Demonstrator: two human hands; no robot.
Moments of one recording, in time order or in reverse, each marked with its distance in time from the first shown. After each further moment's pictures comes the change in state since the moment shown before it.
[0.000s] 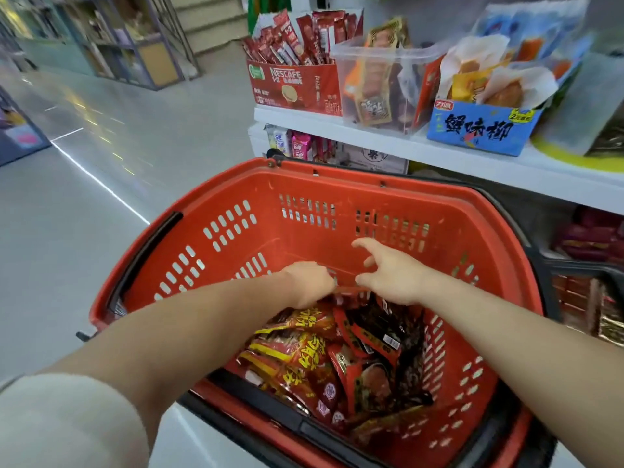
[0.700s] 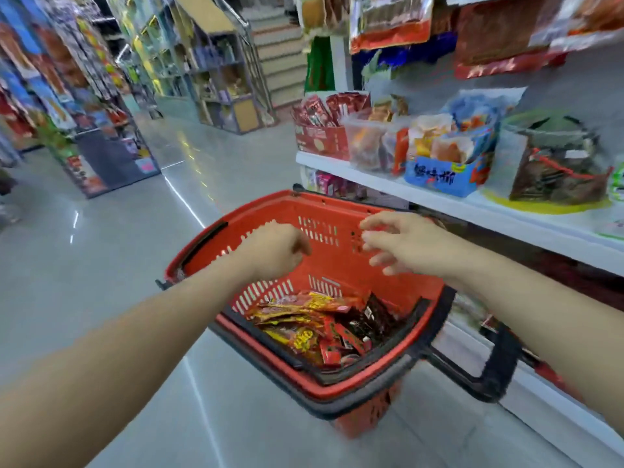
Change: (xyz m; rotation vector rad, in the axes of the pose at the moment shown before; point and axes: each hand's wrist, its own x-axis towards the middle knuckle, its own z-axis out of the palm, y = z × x) left_hand -0.148 0.055 -0.108 -0.400 0.508 -0.534; right_hand -0.121 0.001 -0.091 0.454 0.016 -0.304
